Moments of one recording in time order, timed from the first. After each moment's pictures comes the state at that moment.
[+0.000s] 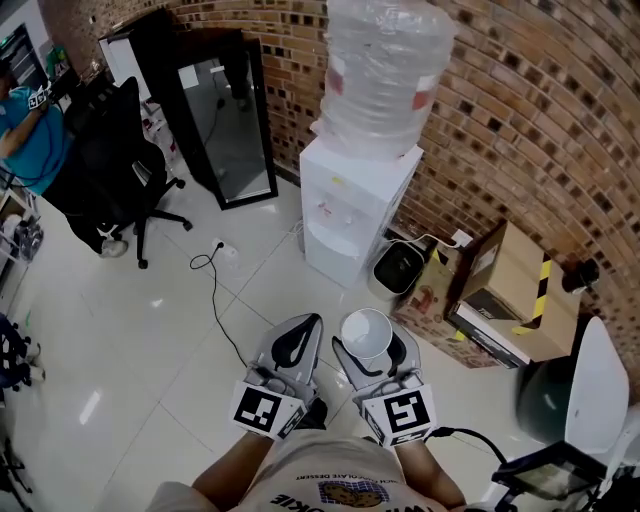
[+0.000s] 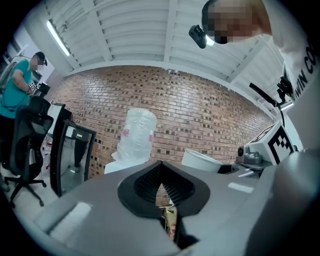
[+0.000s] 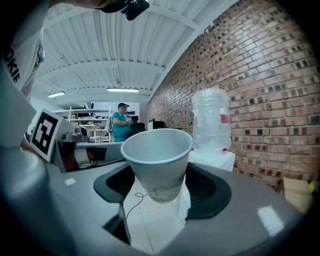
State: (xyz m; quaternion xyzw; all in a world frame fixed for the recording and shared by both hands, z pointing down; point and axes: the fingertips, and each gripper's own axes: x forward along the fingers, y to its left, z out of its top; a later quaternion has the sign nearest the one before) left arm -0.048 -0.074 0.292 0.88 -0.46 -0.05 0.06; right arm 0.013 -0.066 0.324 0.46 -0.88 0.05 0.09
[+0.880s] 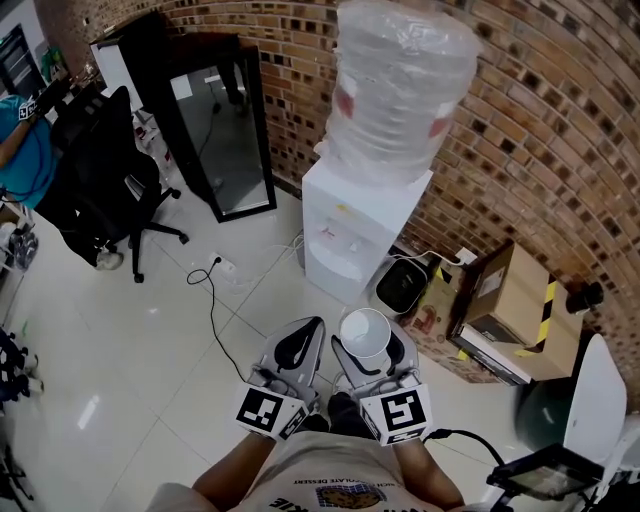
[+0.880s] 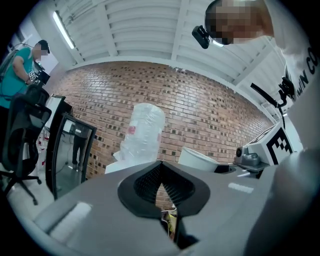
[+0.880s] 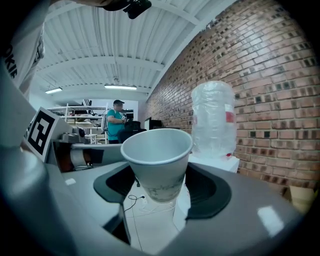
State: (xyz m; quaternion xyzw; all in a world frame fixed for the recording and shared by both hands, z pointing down) left arm -0.065 -0.162 0.301 0.88 -0.46 -0.07 0.08; right arm -0.007 -0.159 0.328 0.47 -0.88 0.04 0.10
